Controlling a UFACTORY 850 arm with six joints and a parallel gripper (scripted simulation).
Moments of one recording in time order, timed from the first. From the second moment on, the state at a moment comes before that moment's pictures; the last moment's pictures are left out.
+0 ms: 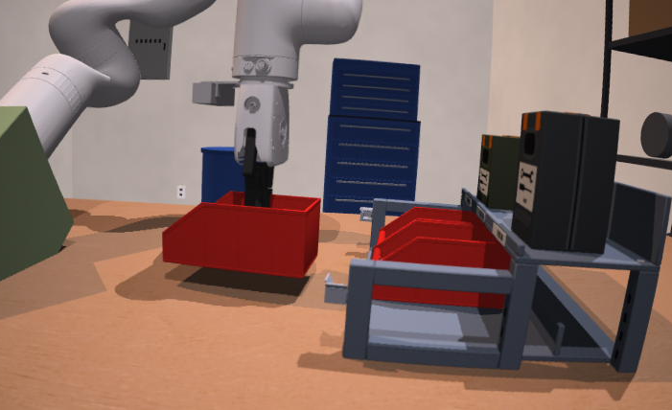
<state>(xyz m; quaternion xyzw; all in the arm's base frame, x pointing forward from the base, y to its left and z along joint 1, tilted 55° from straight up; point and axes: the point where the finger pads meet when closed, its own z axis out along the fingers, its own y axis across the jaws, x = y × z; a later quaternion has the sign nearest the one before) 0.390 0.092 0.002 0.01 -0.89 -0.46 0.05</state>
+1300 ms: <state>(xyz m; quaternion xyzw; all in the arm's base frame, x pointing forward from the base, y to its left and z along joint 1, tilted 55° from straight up) 0.388 0.075 -0.023 0.01 -0.89 -0.46 0.05</state>
